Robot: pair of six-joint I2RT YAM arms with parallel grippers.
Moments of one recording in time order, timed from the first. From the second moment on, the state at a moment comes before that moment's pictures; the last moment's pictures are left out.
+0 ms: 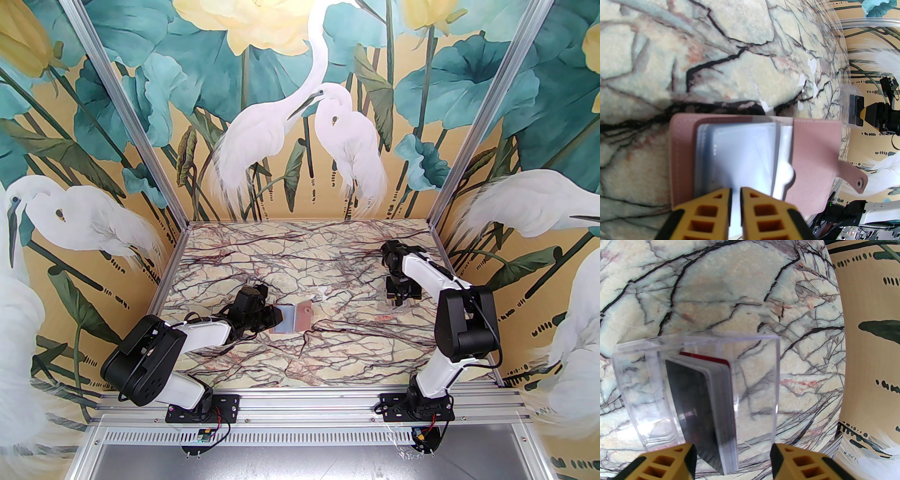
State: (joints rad) left arm -0.48 1.49 0.47 0.20 0.35 -0.78; right arm 0.11 1.75 1.25 -1.07 0.37 0.33
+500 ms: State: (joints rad) left arm -0.48 1.49 0.47 0.20 0.35 -0.78; right arm 0.11 1.77 1.25 -1.07 0.38 0.33
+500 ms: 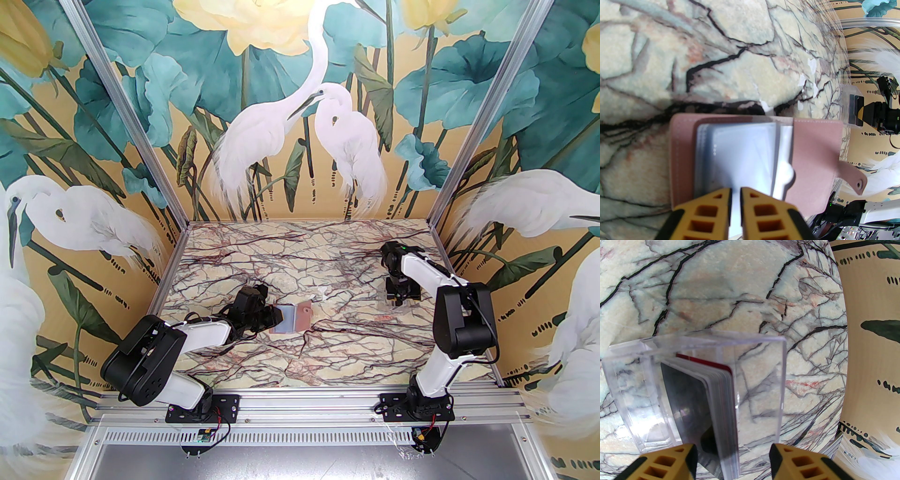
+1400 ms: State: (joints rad) left arm -0.47 1.49 0.47 0.20 0.35 -0.78; right arm 0.10 1.74 1.26 -1.07 0.42 0.33
